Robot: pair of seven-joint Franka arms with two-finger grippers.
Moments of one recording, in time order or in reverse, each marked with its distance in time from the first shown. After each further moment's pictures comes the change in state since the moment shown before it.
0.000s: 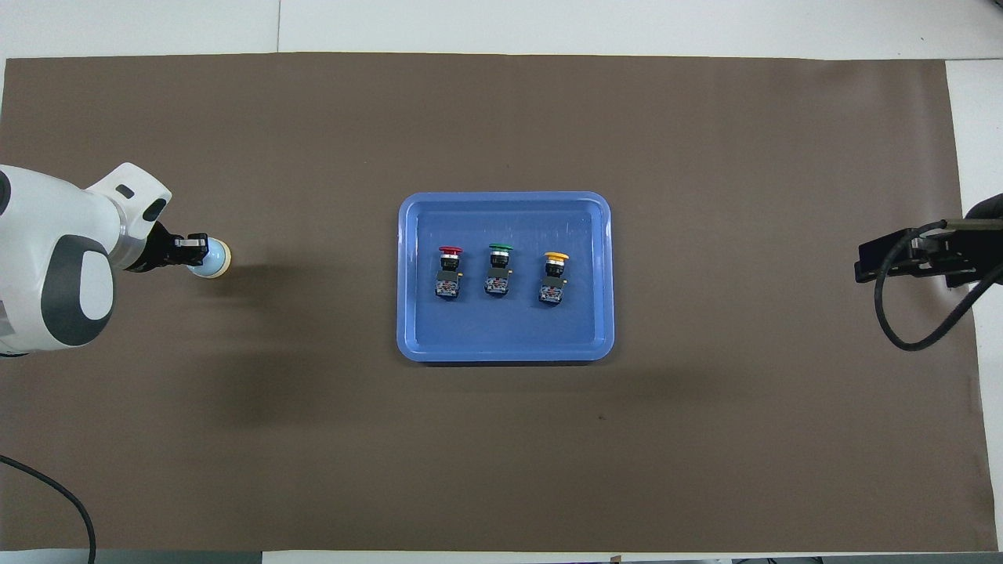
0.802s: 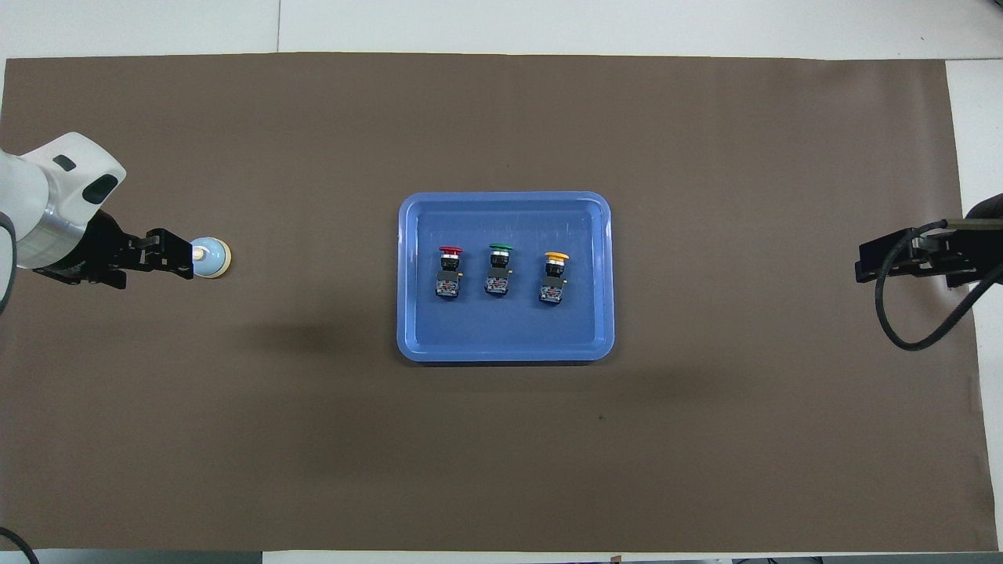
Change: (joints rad) left arm -0.044 -0.220 -0.010 0.126 0.000 -0.460 -0.073; right arm 0.000 0.000 0.000 0.000 0.000 0.000 0.000
